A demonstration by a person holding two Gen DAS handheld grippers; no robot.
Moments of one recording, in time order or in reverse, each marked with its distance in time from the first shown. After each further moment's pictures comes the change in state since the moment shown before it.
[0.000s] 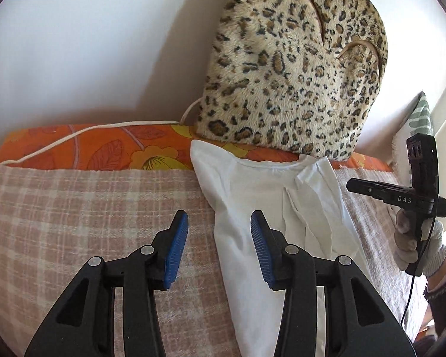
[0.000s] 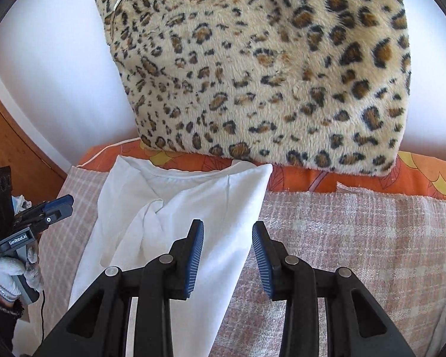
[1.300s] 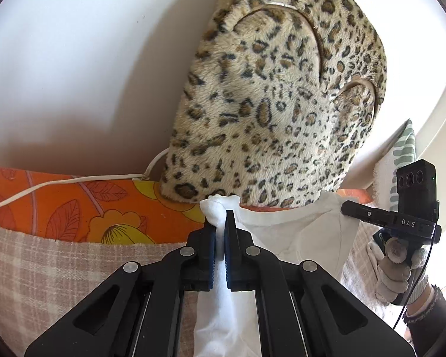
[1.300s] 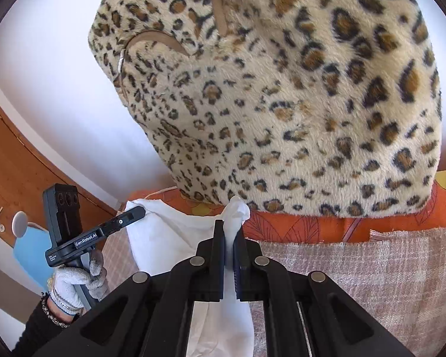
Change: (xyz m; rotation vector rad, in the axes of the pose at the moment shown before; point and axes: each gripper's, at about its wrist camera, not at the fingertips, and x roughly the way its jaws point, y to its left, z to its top) left arm 0.015 -0.011 0.067 0.005 -0.070 -0.118; right arm -0.005 -0.010 0.053 0.126 -0.083 0.278
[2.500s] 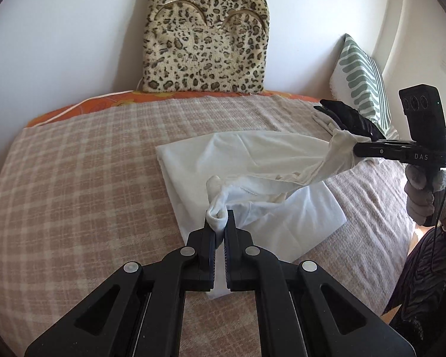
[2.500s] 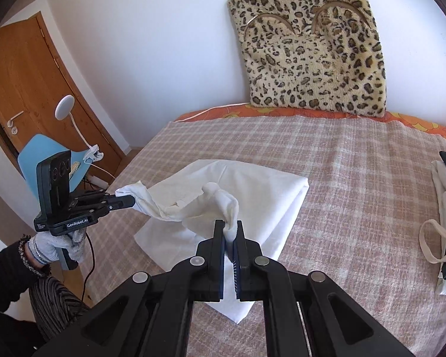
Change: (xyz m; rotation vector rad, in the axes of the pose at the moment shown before) left arm -0.181 -0.087 -0.247 0.273 0.064 0.065; right arm -0.174 0.119 -0.238 -0.258 0.058 -0.063
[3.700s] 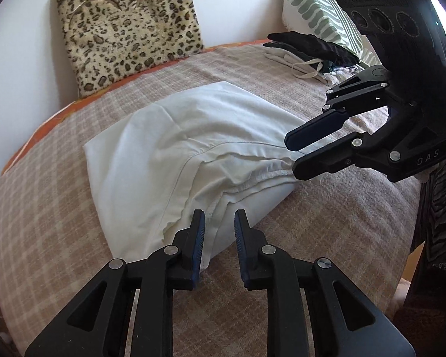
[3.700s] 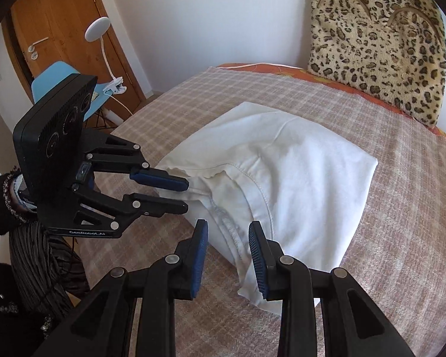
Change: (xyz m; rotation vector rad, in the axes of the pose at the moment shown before) left arm 0.047 -0.078 -0.023 0.303 0.140 0.000; right arm 0.057 0.064 -0.039 -0.281 0.169 0.018
